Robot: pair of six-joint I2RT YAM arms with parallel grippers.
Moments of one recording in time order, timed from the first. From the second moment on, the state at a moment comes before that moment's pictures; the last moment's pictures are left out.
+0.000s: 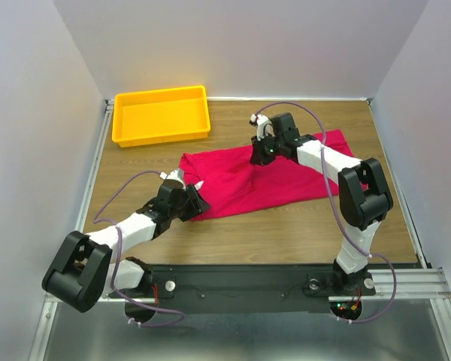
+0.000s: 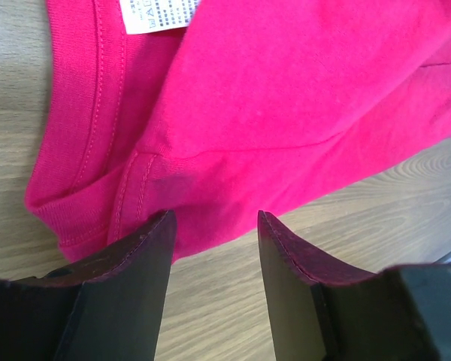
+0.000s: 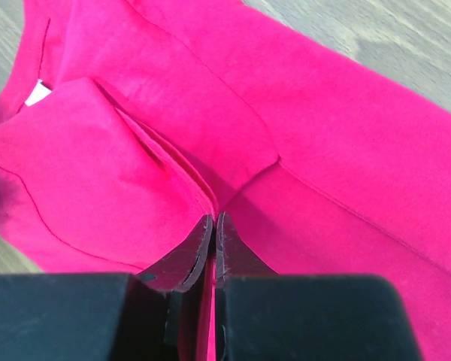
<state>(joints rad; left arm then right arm) -0.49 1.18 0.39 0.09 0.11 -0.85 0.42 1.89 1.37 -0.26 -0.45 -0.07</state>
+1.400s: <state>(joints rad) -0.46 1.27 0.39 0.16 0.11 -0.83 0.42 1.82 1.17 -0.21 -0.47 -0.08</state>
